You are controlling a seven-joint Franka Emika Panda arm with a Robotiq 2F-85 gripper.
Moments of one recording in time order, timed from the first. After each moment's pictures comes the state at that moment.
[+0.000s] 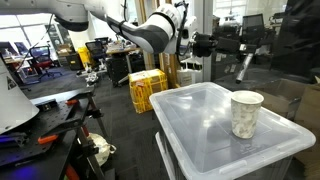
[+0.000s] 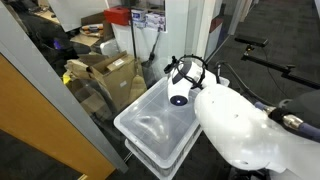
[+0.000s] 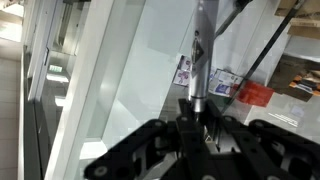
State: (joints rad) arm 1.01 1.47 -1.27 -1.88 -0.98 2.92 2.21
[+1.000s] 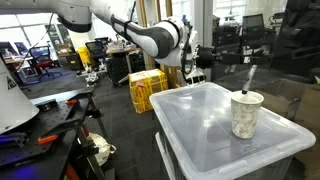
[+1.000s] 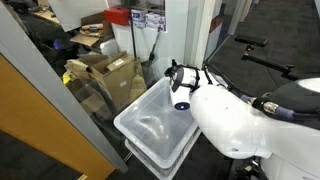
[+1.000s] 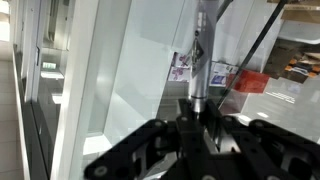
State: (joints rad) arm 0.93 1.47 -1.18 -1.78 -1.30 2.80 2.59
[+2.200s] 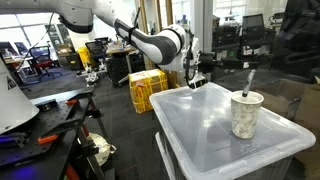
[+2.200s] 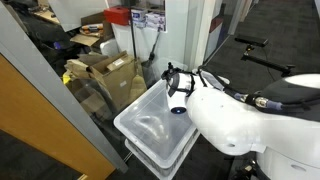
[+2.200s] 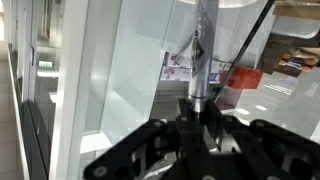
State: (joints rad) arm 0.88 1.47 -1.11 -1.69 -1.31 2.71 2.61
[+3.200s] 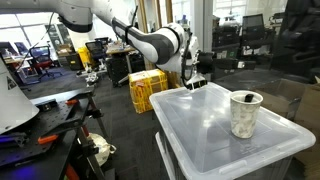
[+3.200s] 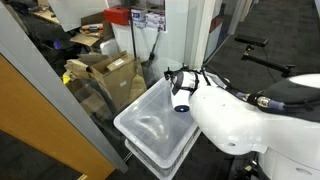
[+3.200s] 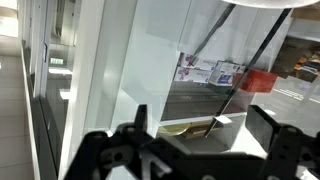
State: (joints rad) arm 0.90 1.46 -1.13 -1.76 -1.31 2.72 2.60
